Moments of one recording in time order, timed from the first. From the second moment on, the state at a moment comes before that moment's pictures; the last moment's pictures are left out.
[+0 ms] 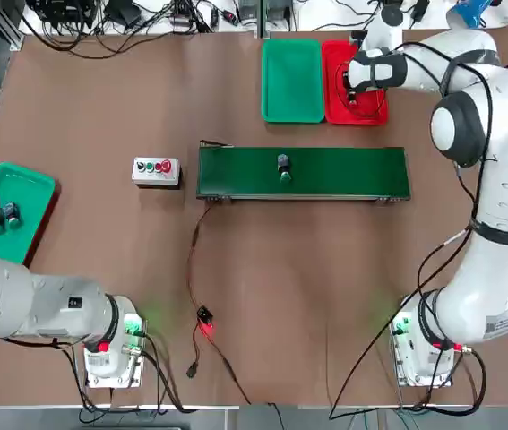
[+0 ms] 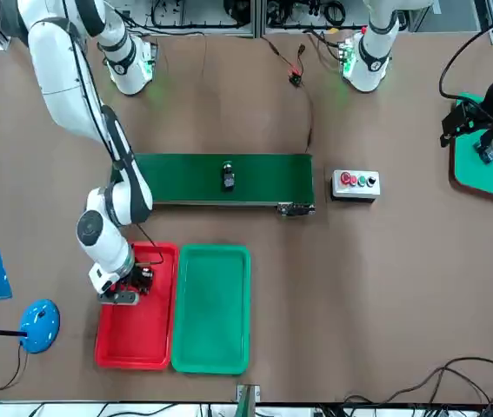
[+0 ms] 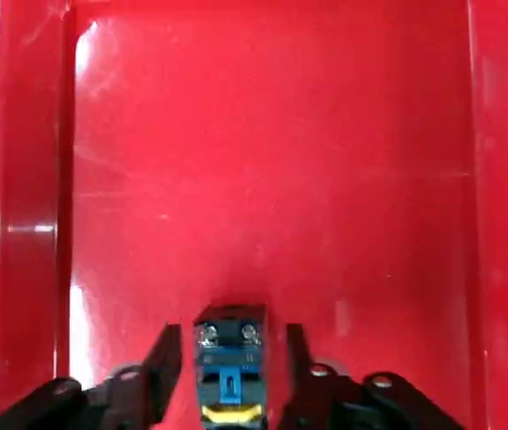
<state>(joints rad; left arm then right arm) -0.03 -0.06 -0.01 -1.62 -0.01 1.55 -0.03 0.24 0.74 -0.04 -1.65 0.05 2.59 0.20</state>
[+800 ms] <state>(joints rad) -0.03 -0.06 -0.01 -1.62 -0.01 1.55 -0.03 0.39 0.55 -0.01 -1.51 0.06 2.07 0.22</state>
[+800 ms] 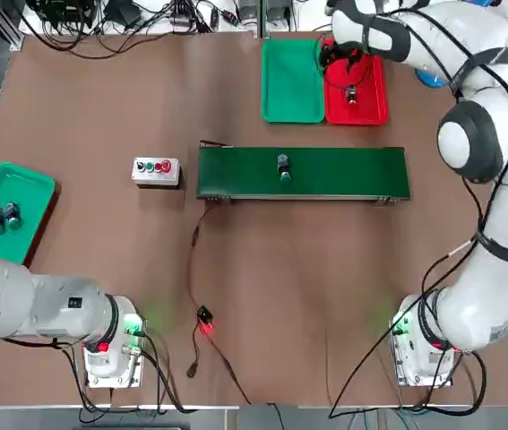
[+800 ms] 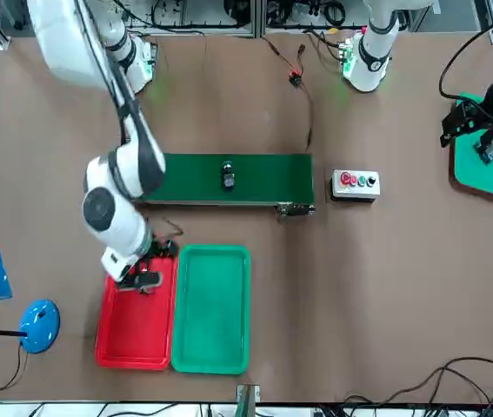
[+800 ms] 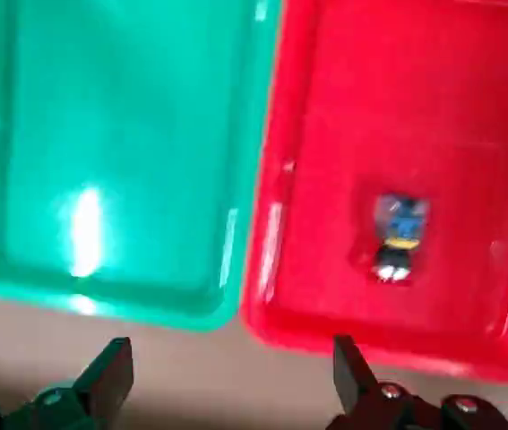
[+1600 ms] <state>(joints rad) -0.03 -0.06 -0.01 -1.62 -0.01 1.55 -0.03 0.69 0.37 0.03 -1.96 0.13 2.36 0.70</state>
